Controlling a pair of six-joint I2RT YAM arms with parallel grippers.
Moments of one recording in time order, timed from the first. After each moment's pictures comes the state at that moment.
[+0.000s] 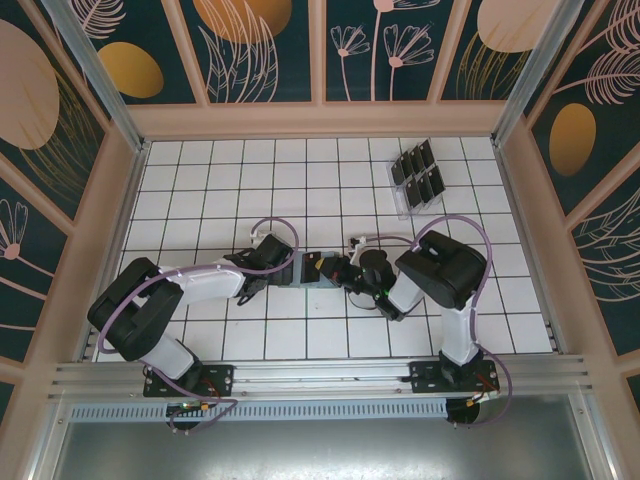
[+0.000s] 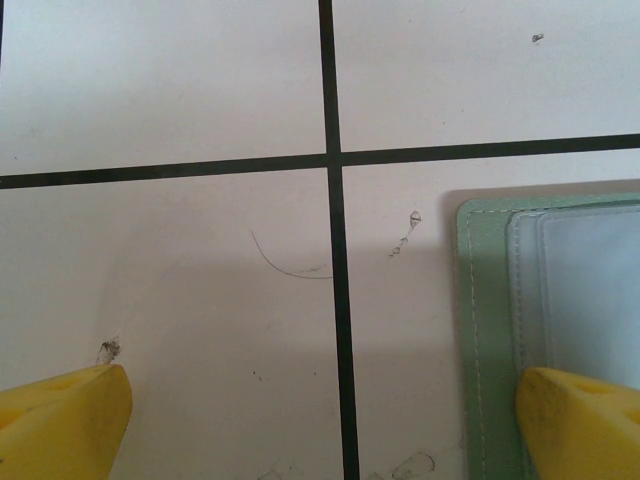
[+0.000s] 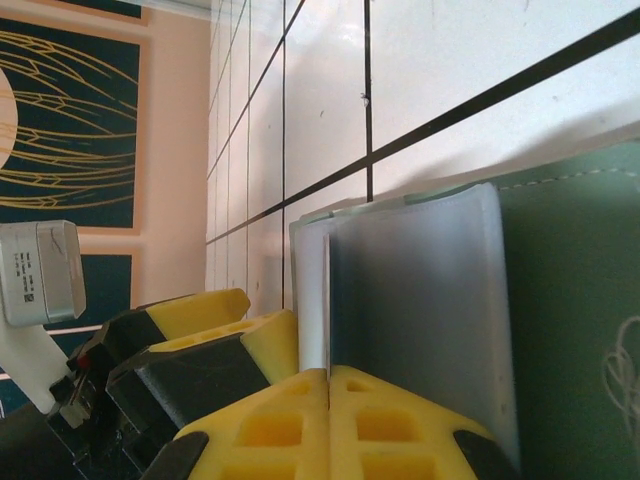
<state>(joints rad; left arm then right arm) -0.71 1.57 0.68 -0.20 -0.37 -0.59 0.75 1.97 0.43 1.22 -0.28 1.25</state>
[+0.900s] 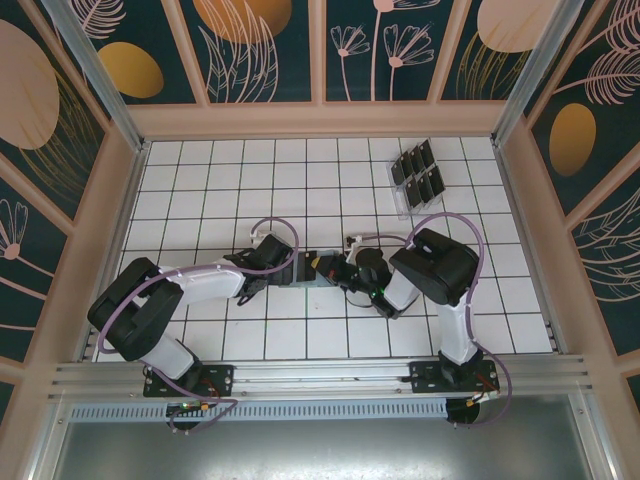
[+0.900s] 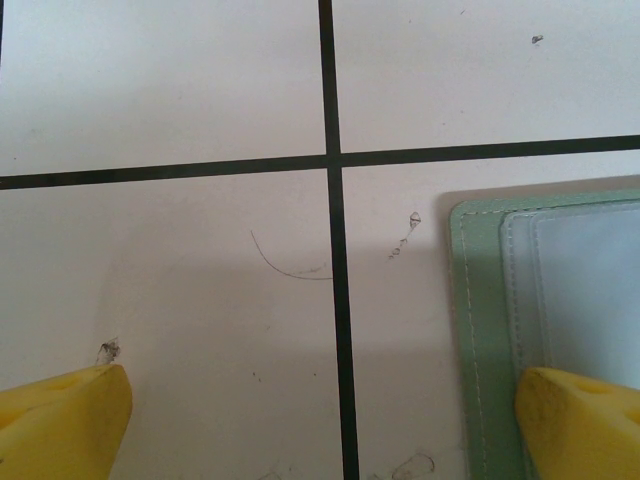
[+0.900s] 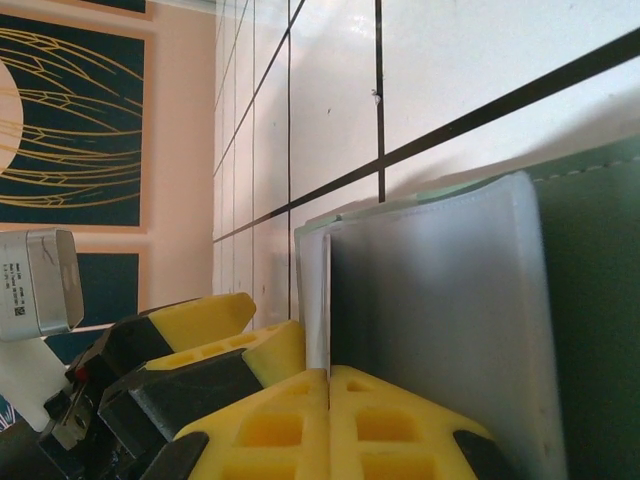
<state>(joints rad) -0.71 1.57 0.68 -0.20 -0.37 -0.59 0.76 2.01 0.48 1.23 -0.30 1.26</state>
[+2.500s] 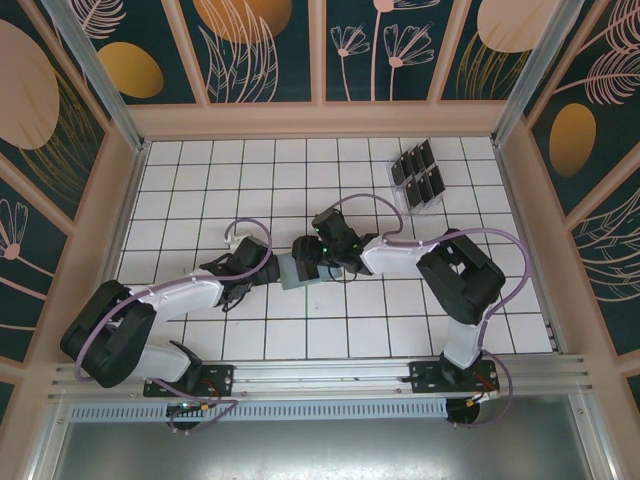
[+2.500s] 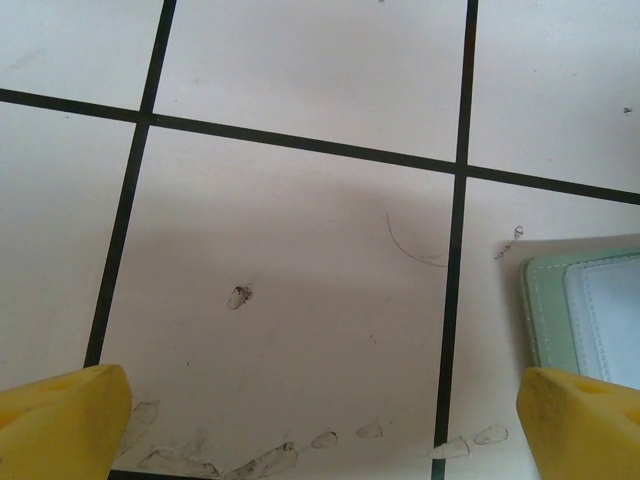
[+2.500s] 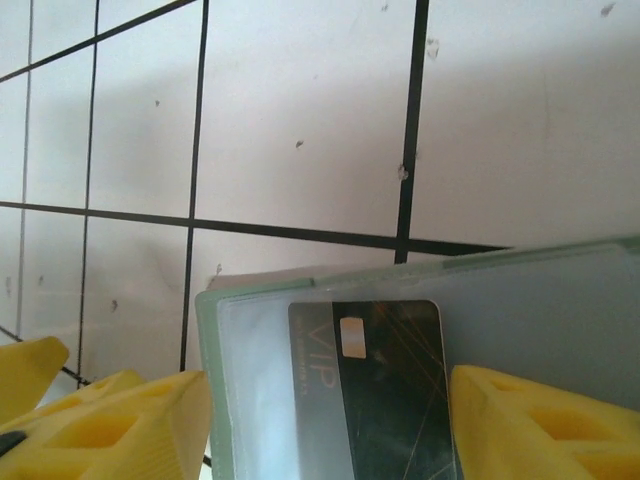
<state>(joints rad) -0.62 1.39 0.56 -0.19 -0.32 -0.72 0.83 1.83 1.01 0.00 -0.08 0.81</state>
